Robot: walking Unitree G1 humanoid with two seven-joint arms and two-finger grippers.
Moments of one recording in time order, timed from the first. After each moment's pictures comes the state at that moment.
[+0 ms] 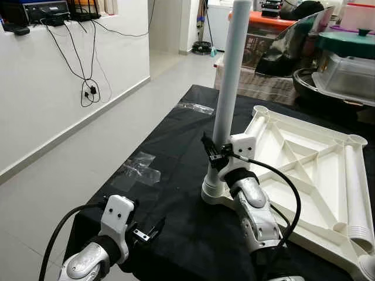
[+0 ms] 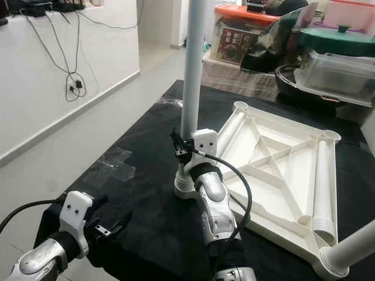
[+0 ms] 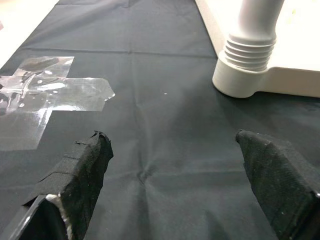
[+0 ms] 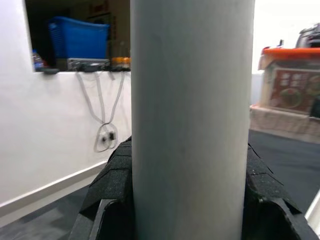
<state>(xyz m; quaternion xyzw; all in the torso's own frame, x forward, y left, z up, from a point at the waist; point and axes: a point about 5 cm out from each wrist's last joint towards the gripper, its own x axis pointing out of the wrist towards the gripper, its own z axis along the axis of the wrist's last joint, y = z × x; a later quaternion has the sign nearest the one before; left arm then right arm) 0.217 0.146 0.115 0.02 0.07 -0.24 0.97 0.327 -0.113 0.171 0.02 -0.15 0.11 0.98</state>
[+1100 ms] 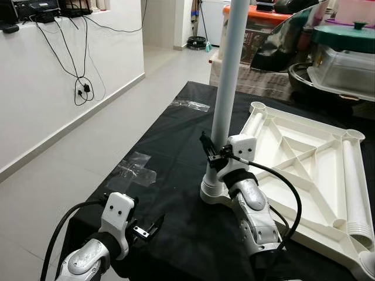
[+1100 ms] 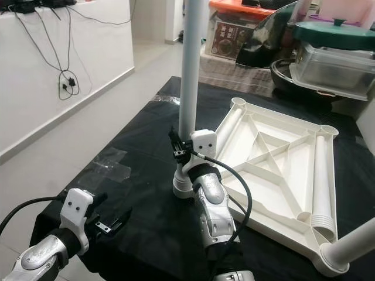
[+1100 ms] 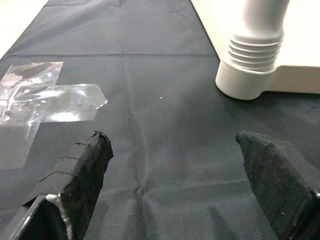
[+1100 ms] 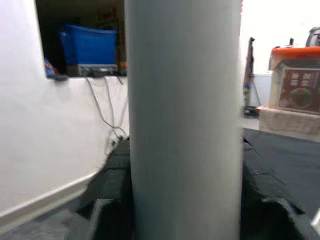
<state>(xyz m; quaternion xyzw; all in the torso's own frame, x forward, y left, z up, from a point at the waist) 0.223 0.147 0.115 0.03 0.07 -0.24 0.97 0.323 -0.100 0.176 0.05 -0.16 0.18 0.97</state>
